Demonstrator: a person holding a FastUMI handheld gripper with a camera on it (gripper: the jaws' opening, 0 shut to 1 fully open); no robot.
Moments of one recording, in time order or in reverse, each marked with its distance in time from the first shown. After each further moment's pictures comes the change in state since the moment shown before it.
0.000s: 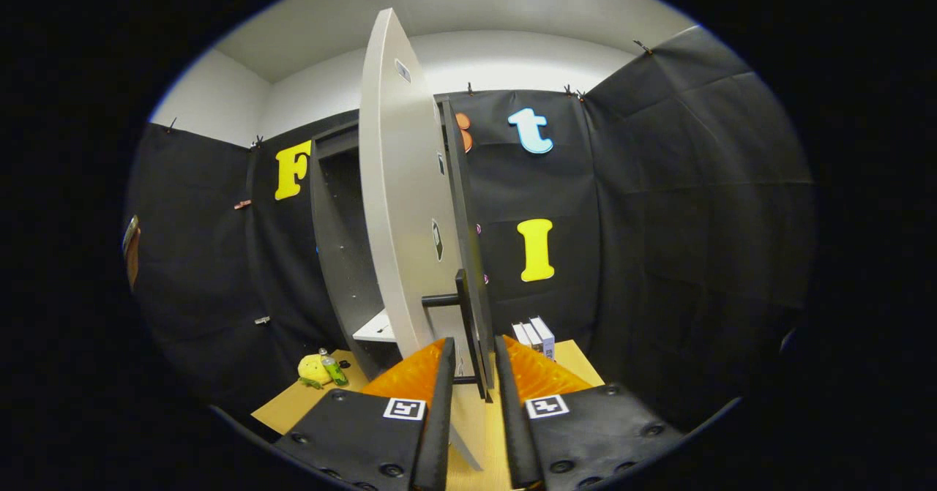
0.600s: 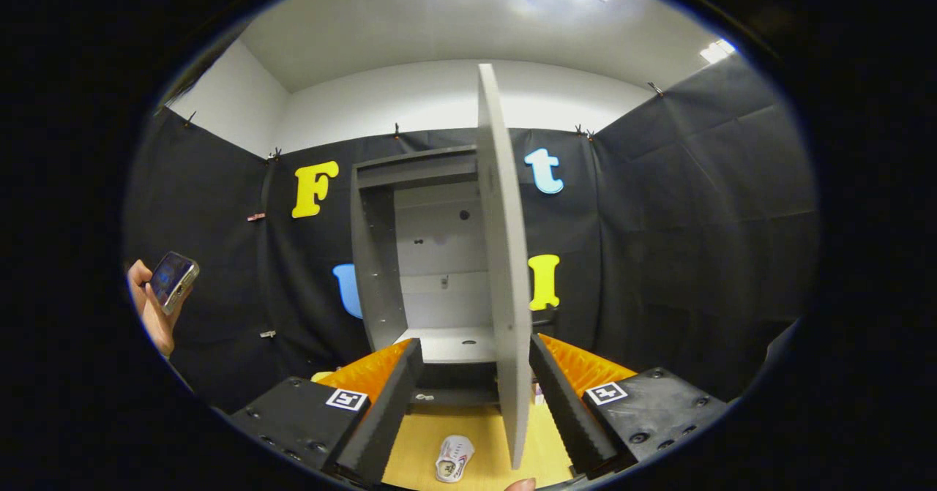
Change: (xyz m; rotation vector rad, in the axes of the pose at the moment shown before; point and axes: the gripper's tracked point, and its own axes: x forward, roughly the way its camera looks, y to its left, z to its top) arm -0.054 0.120 0.012 -0.053 -0.085 0.028
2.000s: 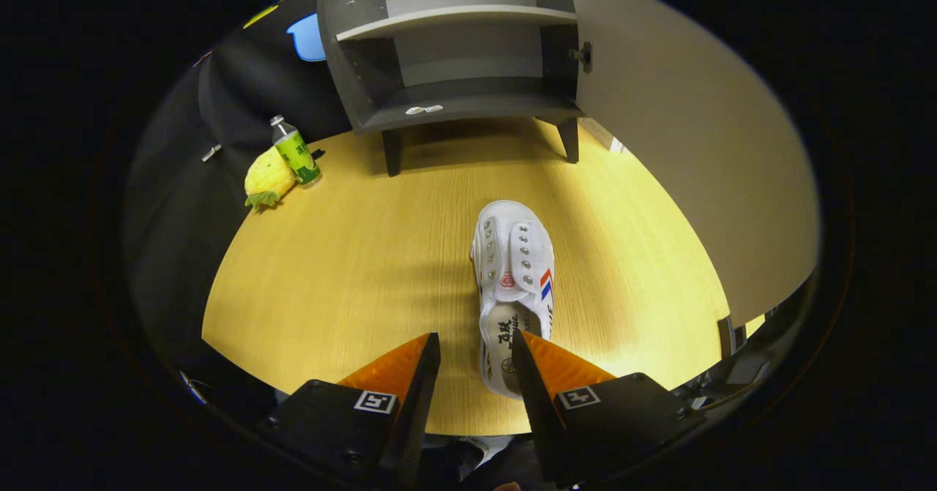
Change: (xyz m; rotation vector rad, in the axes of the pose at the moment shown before) arm 0.066 0.041 -0.532 0.023 0.952 -0.124
